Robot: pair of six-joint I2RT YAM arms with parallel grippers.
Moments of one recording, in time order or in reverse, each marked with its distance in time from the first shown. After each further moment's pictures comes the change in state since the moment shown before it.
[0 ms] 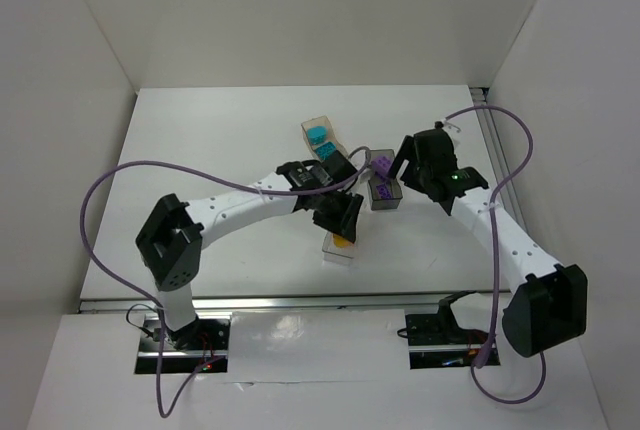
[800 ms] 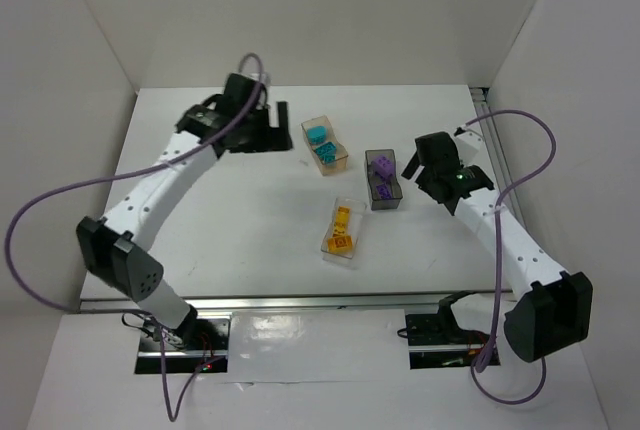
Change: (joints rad) left arm 0.378 -0.169 0.196 -0.140 -0.241 -0.015; right arm 0.002 -0.035 0.039 -0.192 0.286 0.120
